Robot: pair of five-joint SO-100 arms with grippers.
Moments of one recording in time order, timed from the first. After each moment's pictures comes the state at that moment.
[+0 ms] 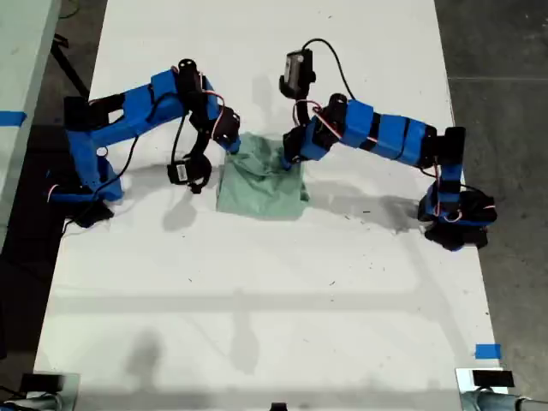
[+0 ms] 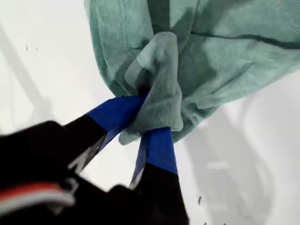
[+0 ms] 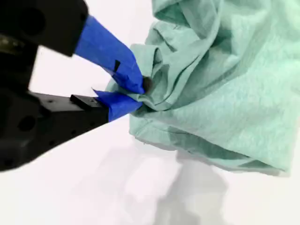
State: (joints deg) arm 0 -22.2 68.5 51.3 96.9 41.3; arm 1 12.6 69.3 52.3 79.7 -36.0
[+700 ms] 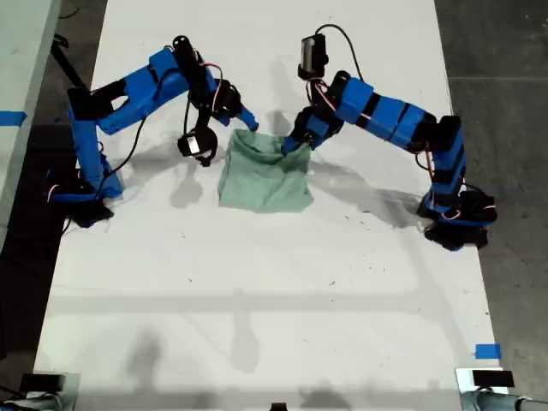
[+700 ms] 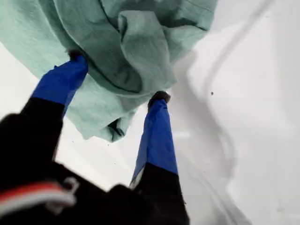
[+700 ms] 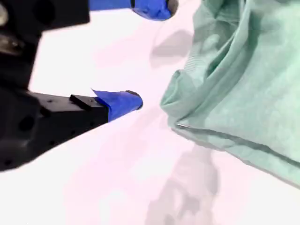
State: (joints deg) arm 0 -34.1 66.3 49.6 94.6 44.1; arm 1 25.7 63.5 52.3 86.3 -40.2
